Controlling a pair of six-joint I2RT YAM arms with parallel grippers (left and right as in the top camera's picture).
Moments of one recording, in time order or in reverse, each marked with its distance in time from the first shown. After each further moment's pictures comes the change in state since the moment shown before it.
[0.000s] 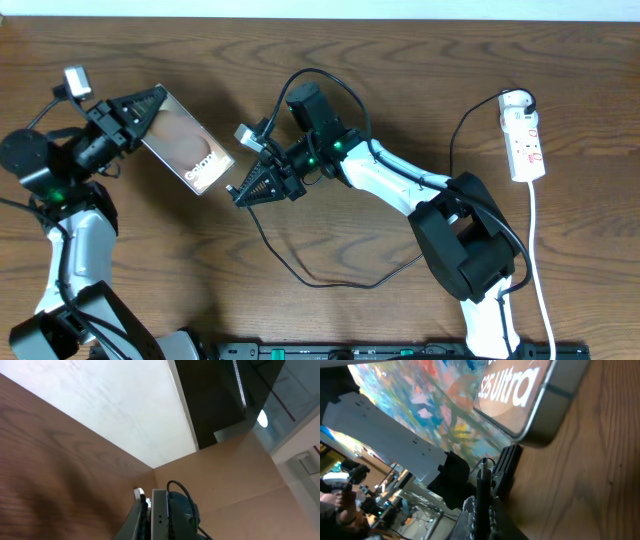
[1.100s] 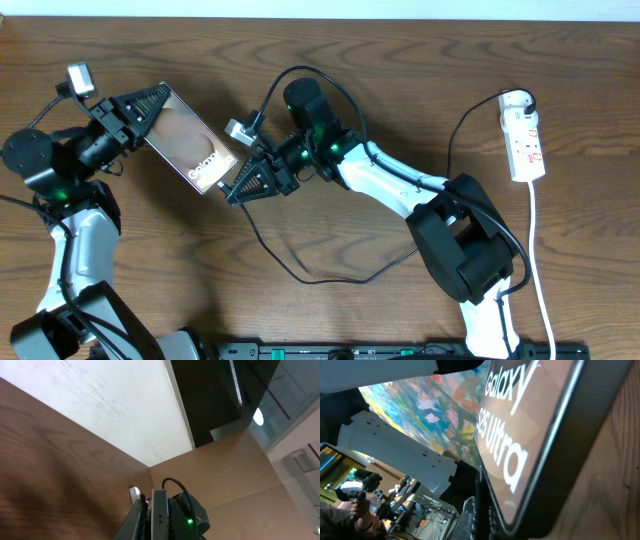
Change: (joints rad) left arm -0.024 0.000 0.000 0.043 -0.011 -0.046; right arm 0.017 0.000 -0.002 0.248 -0.010 0.318
